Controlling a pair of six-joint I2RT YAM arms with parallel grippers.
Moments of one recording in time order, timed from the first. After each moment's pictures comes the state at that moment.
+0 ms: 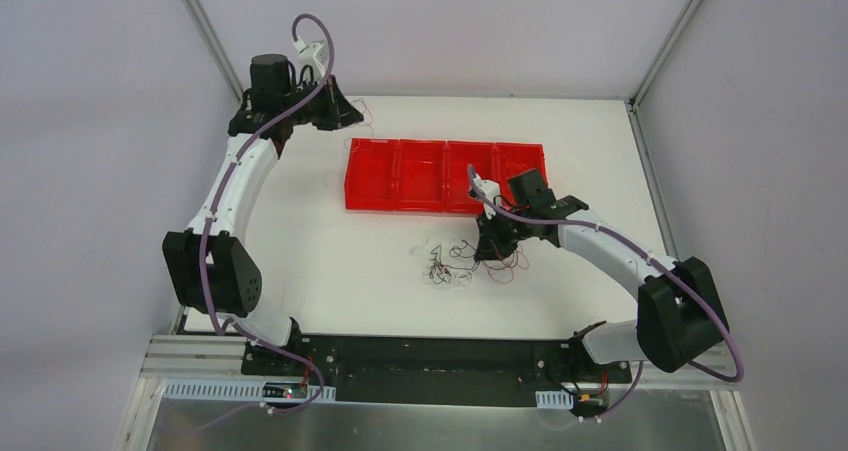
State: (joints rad) left arm -0.08 1.57 1.55 -0.39 0.66 -0.27; right arm 0.52 1.37 0.87 -0.55 -0.58 -0.12
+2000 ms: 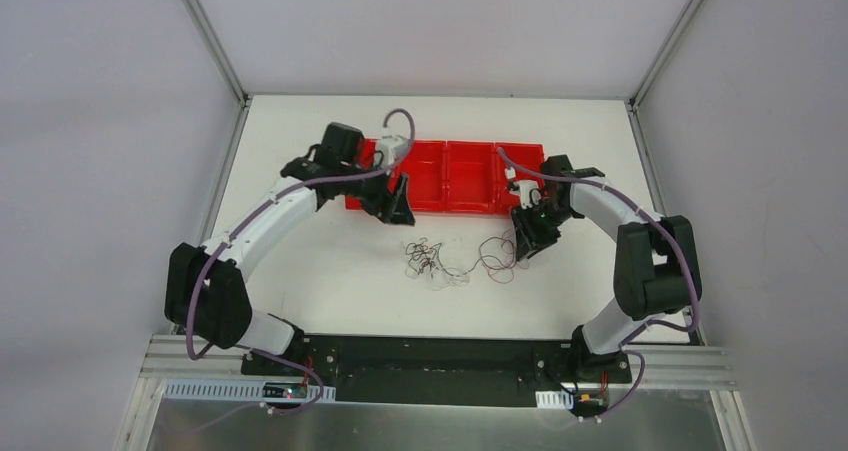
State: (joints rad) left arm -0.35 1.43 1.17 -0.56 0.68 -0.01; right arm 0.22 1.60 1.02 -0.90 -0.41 -0.27
